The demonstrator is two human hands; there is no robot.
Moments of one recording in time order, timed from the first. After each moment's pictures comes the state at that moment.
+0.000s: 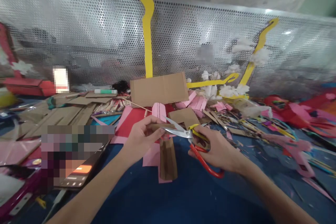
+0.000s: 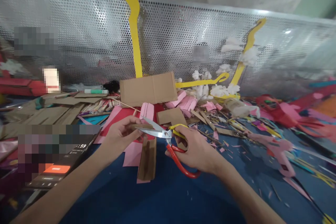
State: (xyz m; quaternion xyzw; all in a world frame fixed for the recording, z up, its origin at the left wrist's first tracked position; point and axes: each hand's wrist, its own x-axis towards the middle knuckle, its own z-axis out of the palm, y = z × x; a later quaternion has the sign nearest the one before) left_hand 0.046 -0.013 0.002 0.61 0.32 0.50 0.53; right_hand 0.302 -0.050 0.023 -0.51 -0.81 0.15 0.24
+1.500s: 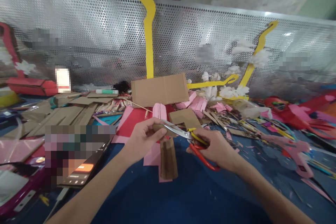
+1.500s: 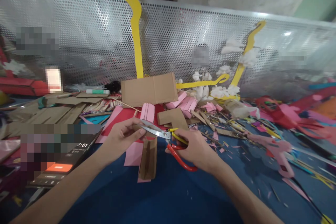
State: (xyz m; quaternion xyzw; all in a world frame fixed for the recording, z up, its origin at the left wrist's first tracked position) left_hand 0.042 -0.015 0.005 0.65 0.30 0.47 0.51; right_hand 0.306 -0.043 0.008 -0.54 -0.80 0.13 0.24
